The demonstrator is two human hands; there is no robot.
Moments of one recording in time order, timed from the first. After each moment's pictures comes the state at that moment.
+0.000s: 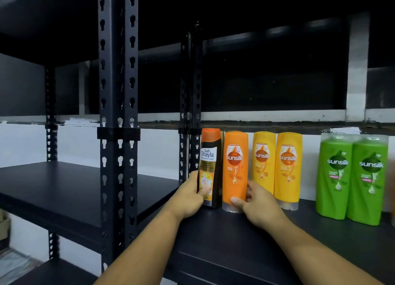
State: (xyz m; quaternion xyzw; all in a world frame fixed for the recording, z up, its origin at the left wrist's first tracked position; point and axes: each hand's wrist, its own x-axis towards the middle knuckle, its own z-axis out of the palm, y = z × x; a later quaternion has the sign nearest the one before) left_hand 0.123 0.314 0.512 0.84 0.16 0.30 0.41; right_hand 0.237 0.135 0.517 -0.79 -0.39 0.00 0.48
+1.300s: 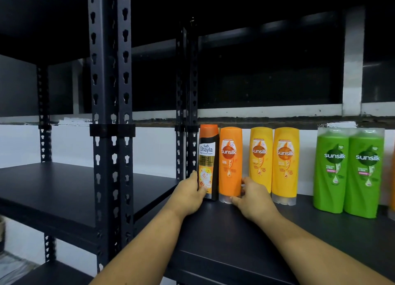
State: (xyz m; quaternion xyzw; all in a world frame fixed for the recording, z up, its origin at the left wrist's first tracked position) left_hand 0.137 0.313 0.512 0.90 0.22 0.31 0.23; right_hand 0.255 0.155 0.508 -0.83 -0.38 -0.09 0.39
